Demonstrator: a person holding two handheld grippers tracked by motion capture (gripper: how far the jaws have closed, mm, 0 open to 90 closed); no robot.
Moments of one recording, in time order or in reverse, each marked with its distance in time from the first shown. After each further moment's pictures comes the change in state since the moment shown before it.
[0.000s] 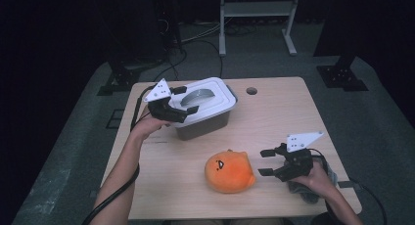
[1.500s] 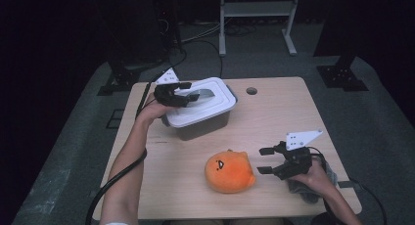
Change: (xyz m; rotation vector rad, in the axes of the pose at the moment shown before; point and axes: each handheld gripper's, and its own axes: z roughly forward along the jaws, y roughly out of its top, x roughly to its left) left arm 0.046 -0.006 0.037 0.161 -0.002 -0.033; right arm -0.003 0.003 0.001 -0.014 0.000 -0.009
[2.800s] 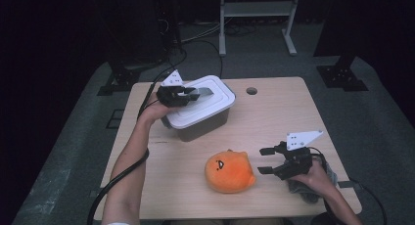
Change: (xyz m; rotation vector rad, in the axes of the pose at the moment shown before) left arm -0.006 0.004 0.005 0.074 -0.002 0.079; right arm -0.001 -0.002 -0.001 -0.001 0.000 0.001
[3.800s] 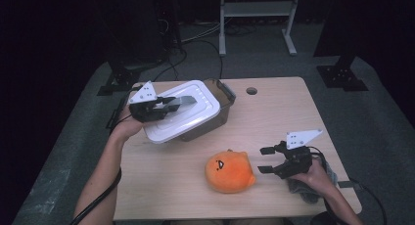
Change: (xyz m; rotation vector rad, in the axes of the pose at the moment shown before) left arm -0.036 -0.020 -0.094 -0.043 0.040 0.042; right arm -0.004 -0.002 0.001 0.008 -0.002 0.009
